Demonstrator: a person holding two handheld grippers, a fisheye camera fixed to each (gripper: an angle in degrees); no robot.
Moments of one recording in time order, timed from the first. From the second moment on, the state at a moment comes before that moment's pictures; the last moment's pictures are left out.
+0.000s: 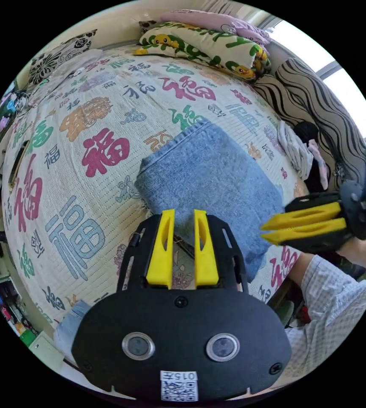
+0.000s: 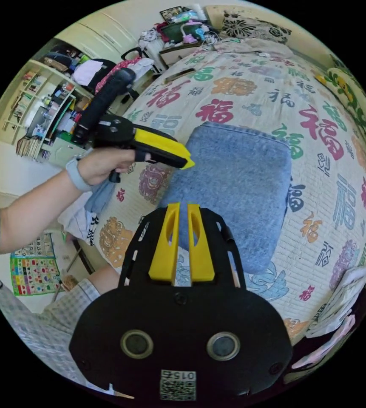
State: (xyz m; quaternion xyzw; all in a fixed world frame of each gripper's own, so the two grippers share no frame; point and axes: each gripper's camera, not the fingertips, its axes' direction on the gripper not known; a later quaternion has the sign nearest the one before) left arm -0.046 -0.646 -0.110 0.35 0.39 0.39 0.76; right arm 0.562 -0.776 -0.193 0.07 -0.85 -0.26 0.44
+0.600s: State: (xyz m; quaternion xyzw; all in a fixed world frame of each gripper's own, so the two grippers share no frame) left arm -0.159 -0.641 0.047 0.17 0.63 0.23 0.72; right arm 0.443 -0.863 -0.105 -0.05 -0.92 -0.16 0.36
